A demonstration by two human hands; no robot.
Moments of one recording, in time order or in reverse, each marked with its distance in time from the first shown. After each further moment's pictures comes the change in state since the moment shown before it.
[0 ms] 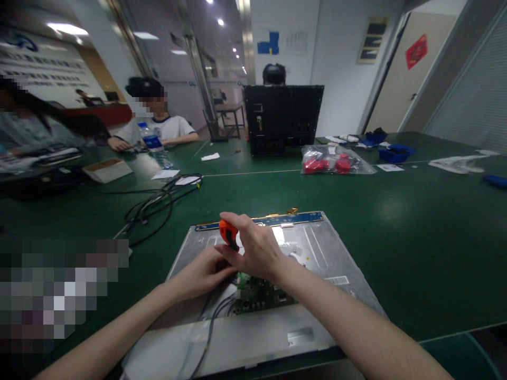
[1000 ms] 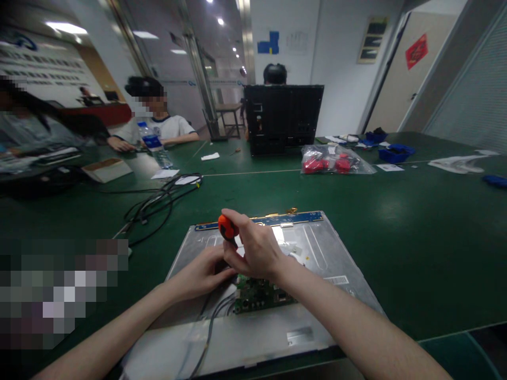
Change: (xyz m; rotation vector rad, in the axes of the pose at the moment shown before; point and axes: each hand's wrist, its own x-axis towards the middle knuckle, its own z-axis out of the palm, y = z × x) left_hand -0.001 0.003 -0.002 -0.010 -0.045 0.031; right_hand -0.001 -0.001 -0.003 0.031 -0.030 0.019
